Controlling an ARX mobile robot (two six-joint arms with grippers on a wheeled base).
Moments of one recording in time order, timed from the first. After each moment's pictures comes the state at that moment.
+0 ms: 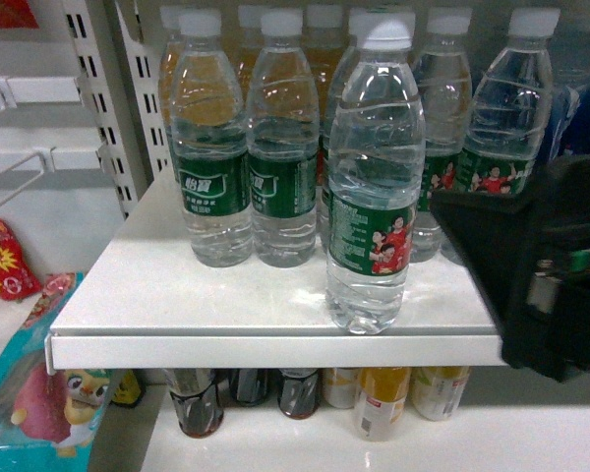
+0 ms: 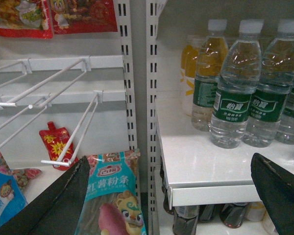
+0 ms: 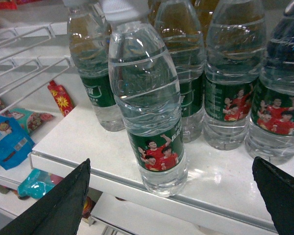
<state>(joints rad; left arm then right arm) 0.00 0.01 0.01 0.00 0.00 0.00 0.41 1.28 0.37 0.72 -0.06 0.16</state>
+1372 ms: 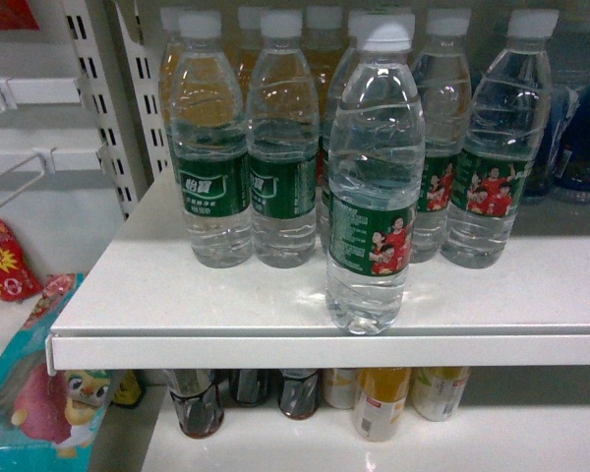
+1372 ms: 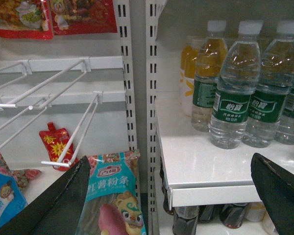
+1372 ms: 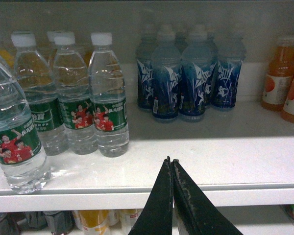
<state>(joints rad) 0.00 0.01 0.01 0.00 0.00 0.00 0.00 0.20 0.01 0.20 0.00 0.00</state>
